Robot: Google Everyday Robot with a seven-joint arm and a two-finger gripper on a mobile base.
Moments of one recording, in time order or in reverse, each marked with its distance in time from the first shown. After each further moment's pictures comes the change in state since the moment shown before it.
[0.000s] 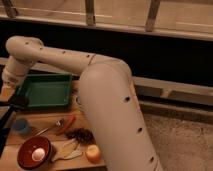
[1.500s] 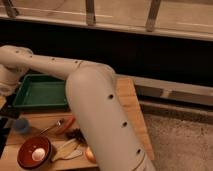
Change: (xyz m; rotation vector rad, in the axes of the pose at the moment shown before) arm -0.015 0.028 0.056 -0.144 -0.017 -0.055
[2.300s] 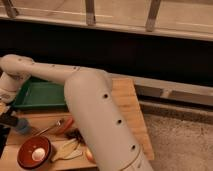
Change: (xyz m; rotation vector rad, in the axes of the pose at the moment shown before) arm 0.010 0.003 0.037 -0.067 -0.055 0.038
